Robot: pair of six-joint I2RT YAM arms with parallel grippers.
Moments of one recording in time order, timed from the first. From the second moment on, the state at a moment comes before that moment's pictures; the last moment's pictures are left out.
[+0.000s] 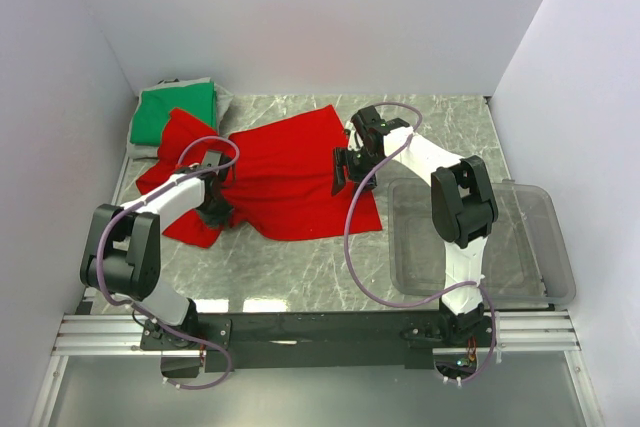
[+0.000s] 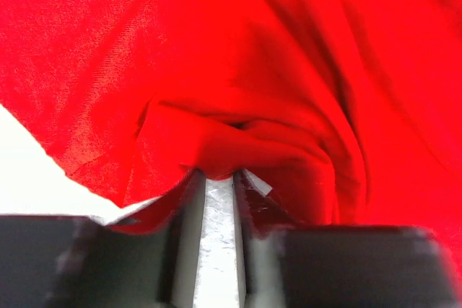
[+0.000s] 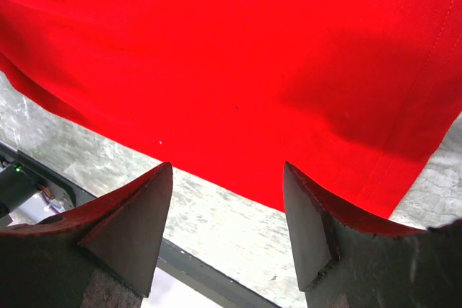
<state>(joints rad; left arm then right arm) -0.22 1.56 0.91 -0.68 -0.29 -0.91 0.42 2.01 1.57 -0.82 -0.38 0.33</state>
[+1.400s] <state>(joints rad) -0.01 0.98 0.99 -1.05 -0.27 -0.92 0.44 1.85 1.27 -0.74 -0.06 0.37</state>
